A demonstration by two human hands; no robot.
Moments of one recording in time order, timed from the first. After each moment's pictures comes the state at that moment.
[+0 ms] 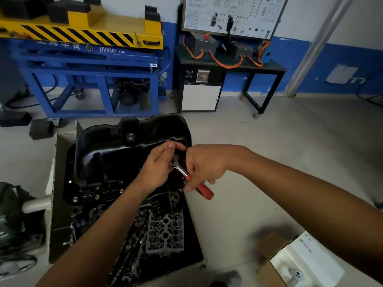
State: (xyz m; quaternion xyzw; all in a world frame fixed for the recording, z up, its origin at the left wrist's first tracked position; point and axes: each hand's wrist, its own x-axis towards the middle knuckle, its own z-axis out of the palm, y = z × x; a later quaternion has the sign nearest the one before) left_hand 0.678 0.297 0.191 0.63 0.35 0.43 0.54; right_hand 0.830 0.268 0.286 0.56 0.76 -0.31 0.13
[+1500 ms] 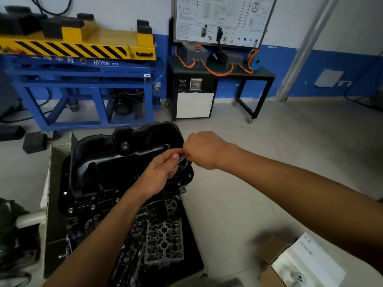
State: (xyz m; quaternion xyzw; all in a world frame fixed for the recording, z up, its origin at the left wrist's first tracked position) left_hand 0.687 0.292 0.200 0.65 0.32 0.38 0.58; right_hand 0.846 0.284 0.283 0.55 0.82 0.10 0.12
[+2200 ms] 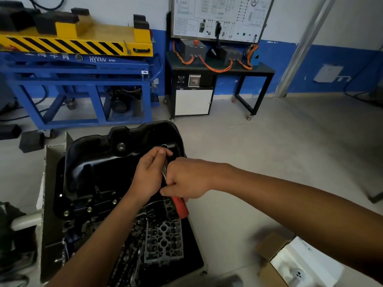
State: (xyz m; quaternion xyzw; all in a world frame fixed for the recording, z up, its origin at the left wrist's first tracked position) left_hand 0.685 0.296 0.188 0.59 0.38 0.49 0.52; right_hand 0.810 0.251 0.276 0.49 0.84 -0.24 0.03
